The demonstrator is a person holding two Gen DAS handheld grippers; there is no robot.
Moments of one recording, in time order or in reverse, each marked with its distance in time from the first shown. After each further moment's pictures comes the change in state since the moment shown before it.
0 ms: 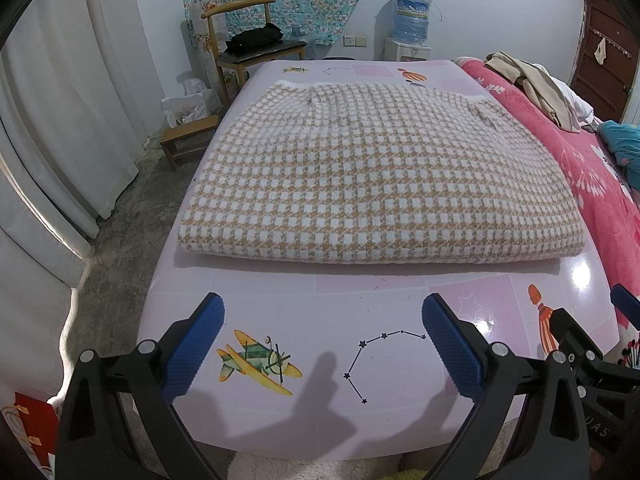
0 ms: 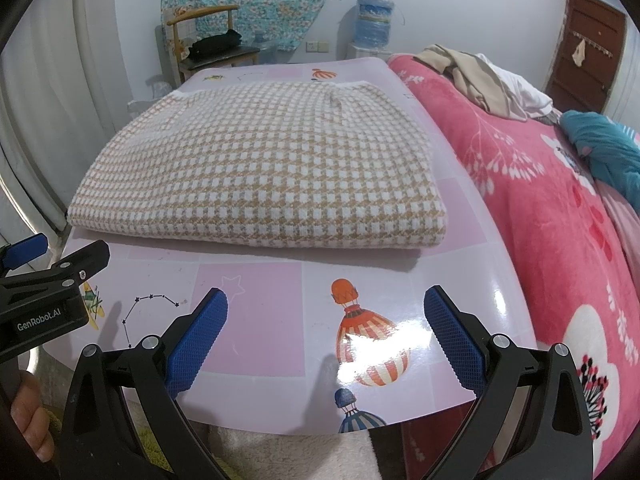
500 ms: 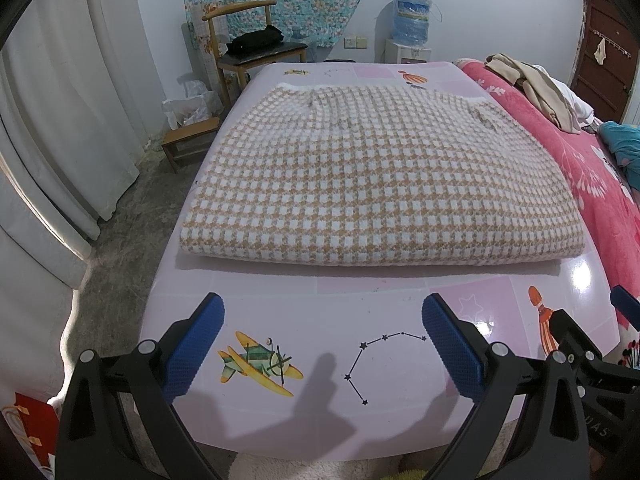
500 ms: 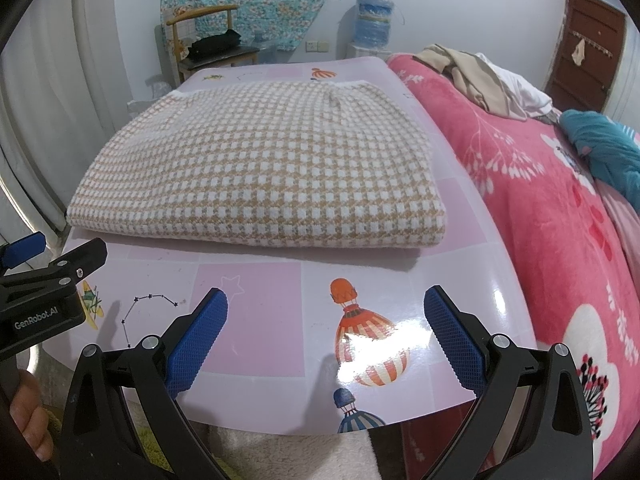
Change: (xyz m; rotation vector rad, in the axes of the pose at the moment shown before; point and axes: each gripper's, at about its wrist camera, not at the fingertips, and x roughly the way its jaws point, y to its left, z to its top) left arm -0.001 -0.001 -0.001 -0.003 -0.007 0.005; right arm 0.000 -0.001 0.001 -0.002 0.000 0.001
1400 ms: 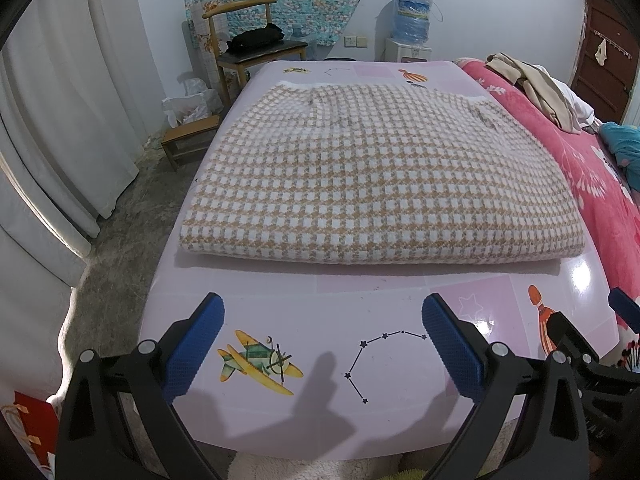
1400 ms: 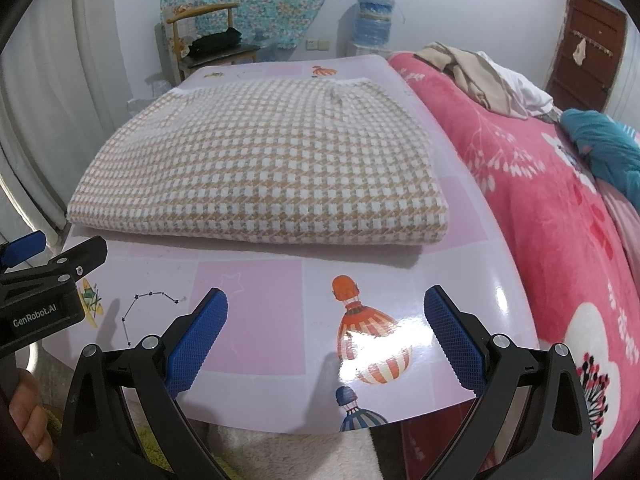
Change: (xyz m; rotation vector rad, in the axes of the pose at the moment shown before) left arm 0.000 0.000 0.001 -0.002 0.009 -0.002; right arm 0.003 0.001 -0.002 -0.005 0.006 0.003
